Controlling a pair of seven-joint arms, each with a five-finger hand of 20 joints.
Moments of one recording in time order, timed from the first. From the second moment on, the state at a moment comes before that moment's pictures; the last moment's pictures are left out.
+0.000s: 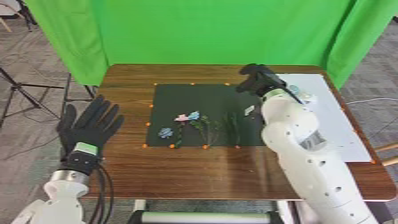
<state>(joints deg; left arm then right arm) 123.4 -52.4 -91.3 -120.8 4.2 8.7 21.2 -74.5 -68.1 68.8 -100.2 -132.1 -12.9 29.8</state>
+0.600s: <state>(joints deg) 125.0 -52.1 -92.4 -121.2 3.5 8.7 22.2 -72.9 -53.9 72.2 -88.2 -129.4 -13.1 32.6</state>
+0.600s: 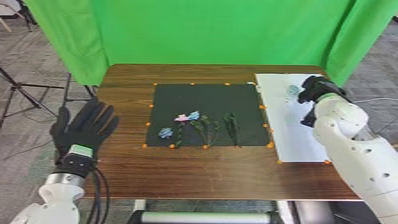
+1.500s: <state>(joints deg) 124.4 -52.1 -91.2 -121.1 3.7 8.3 22.3 -72.4 -57.7 68.7 -84.9 -131.0 -10.0 32.8</state>
